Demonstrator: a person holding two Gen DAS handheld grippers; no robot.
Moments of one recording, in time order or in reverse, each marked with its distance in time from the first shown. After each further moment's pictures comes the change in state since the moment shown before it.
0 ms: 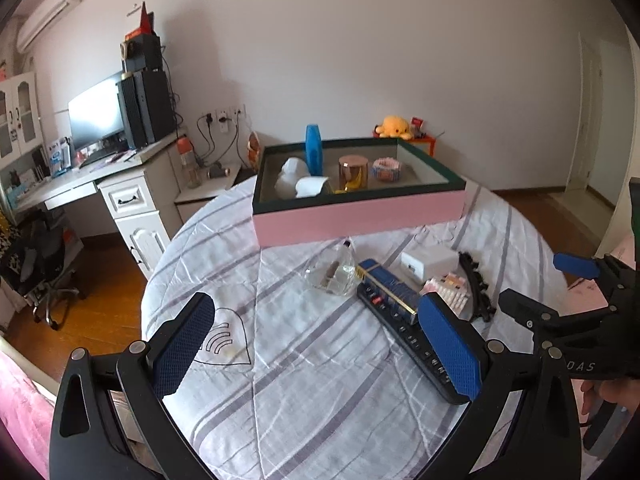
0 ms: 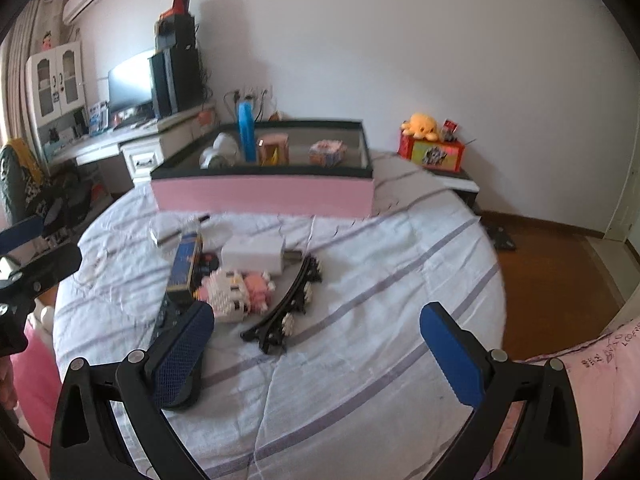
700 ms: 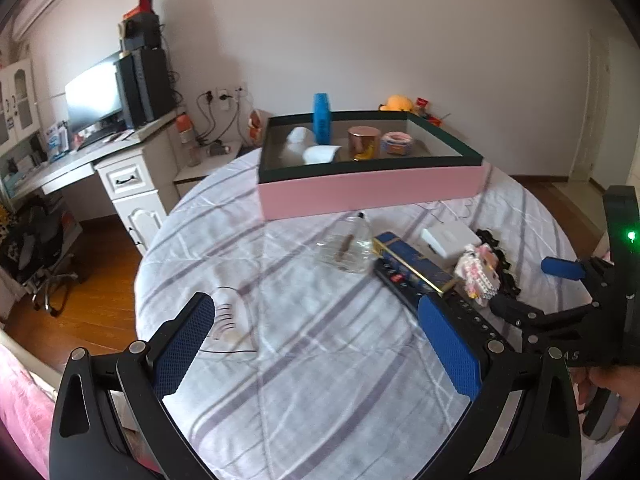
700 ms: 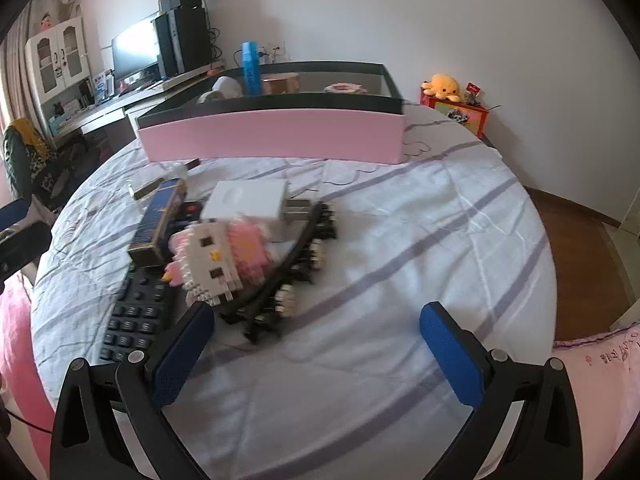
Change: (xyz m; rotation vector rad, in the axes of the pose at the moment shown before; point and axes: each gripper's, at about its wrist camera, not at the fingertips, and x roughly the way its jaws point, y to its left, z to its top) left arm 0.022 0.009 -0.010 -0.007 0.073 -0.012; right arm 0.044 -0.009 -0.016 -0.008 0.134 0.043
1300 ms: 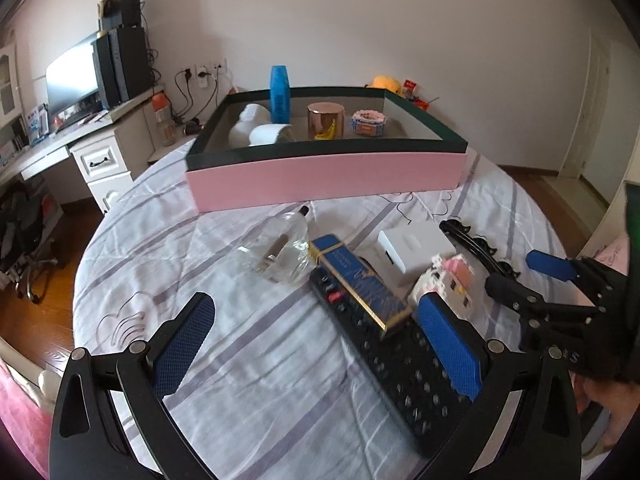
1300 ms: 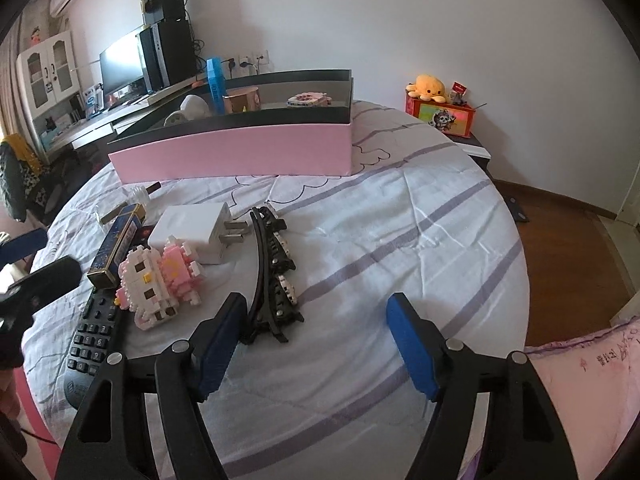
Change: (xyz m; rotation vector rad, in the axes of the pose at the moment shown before) left arm 0.049 -0.046 0.017 -0.021 0.091 -0.043; right arm 0.008 -0.033 0.017 0.027 -0.023 0.000
